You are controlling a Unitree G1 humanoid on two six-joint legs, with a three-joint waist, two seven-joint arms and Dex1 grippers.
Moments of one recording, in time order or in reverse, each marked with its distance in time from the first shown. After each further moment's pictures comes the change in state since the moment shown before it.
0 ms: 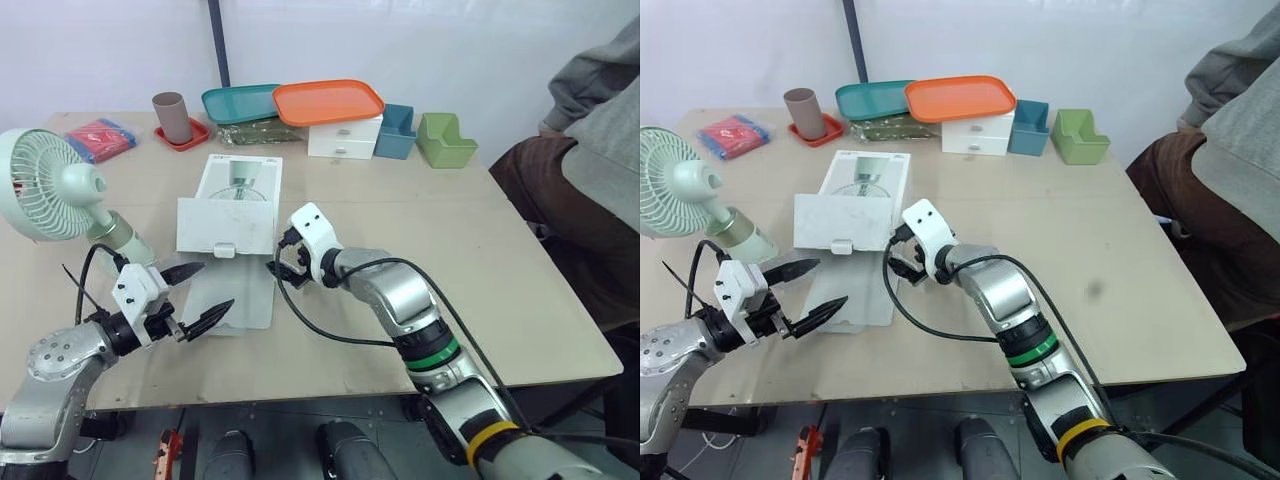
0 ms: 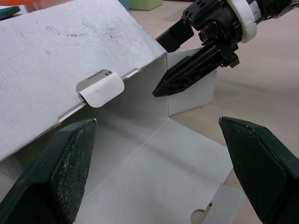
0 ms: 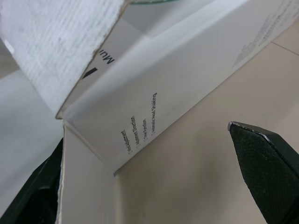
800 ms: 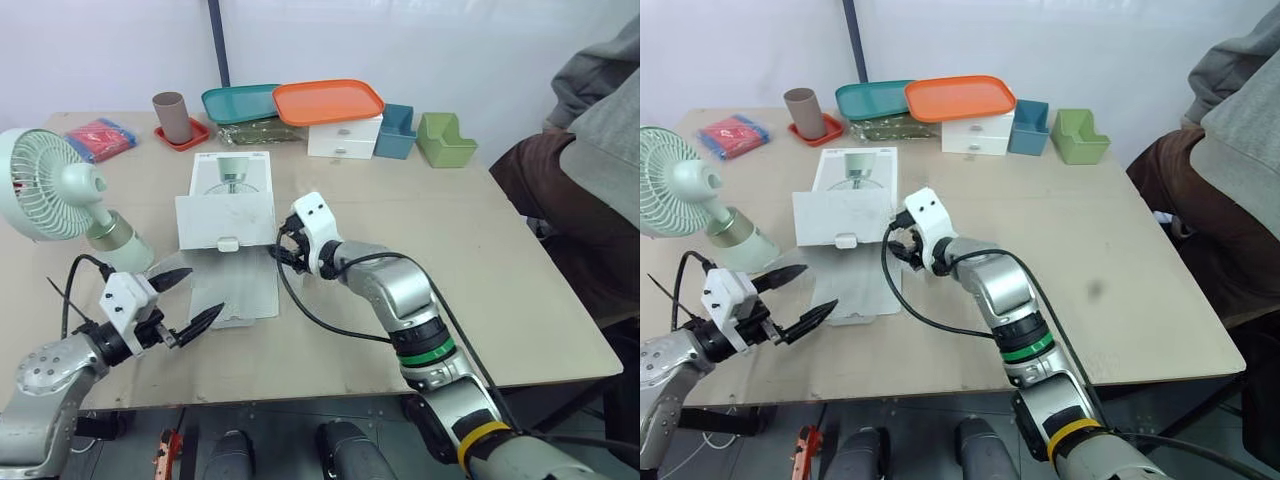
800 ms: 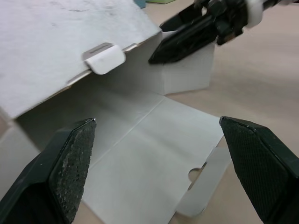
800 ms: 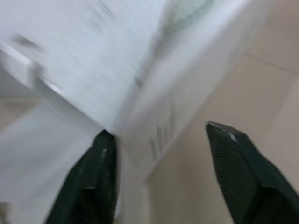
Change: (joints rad) left arm 0.081 0.014 0.050 -0.022 -0.030 -0.005 0.033; right arm 0.022 0.011 -0.071 -0.076 0.072 -0.040 0.084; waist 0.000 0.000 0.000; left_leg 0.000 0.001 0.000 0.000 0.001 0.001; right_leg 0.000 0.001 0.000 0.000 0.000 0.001
